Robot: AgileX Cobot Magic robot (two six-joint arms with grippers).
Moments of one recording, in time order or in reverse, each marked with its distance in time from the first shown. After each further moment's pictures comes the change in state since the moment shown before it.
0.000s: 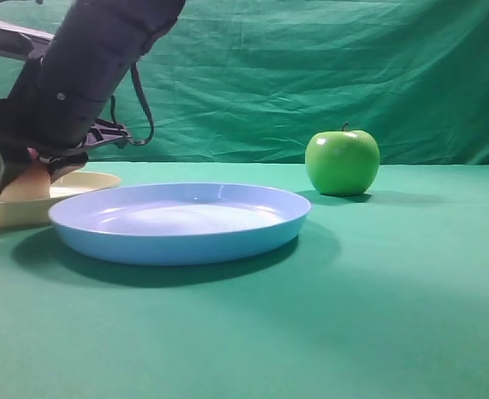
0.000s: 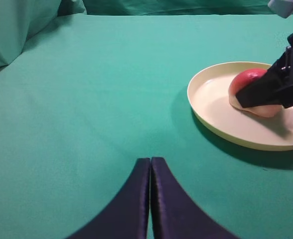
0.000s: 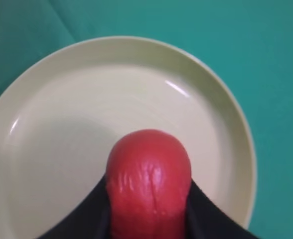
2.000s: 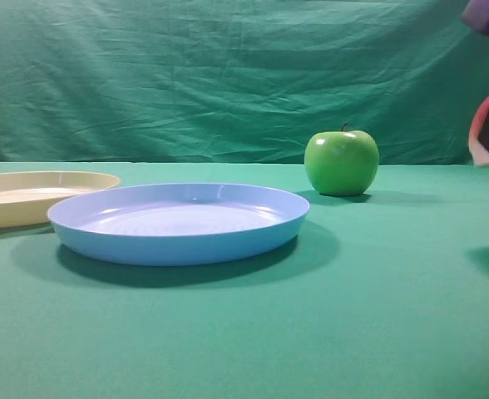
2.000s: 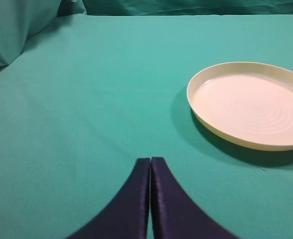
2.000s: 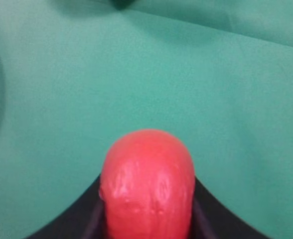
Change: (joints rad) left arm 0.000 0.000 0.000 0.000 0.000 0.000; right arm -0.441 -0.885 1.502 -0.189 -0.533 0.287
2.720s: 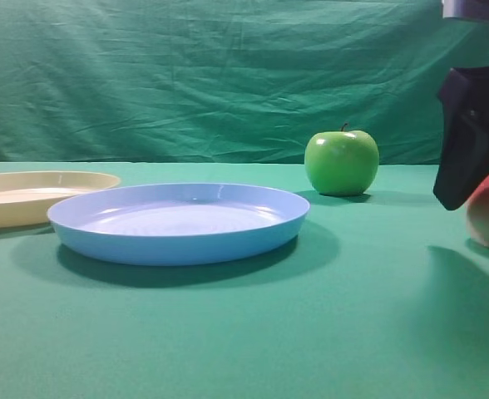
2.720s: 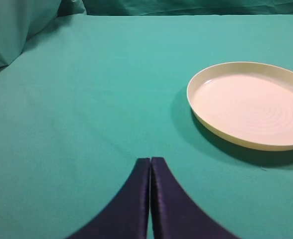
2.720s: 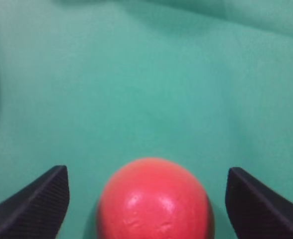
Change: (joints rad) left arm 0.000 0.000 0.000 0.000 0.000 0.000; right arm -0.010 -0.052 -0.080 -0.007 0.120 0.000
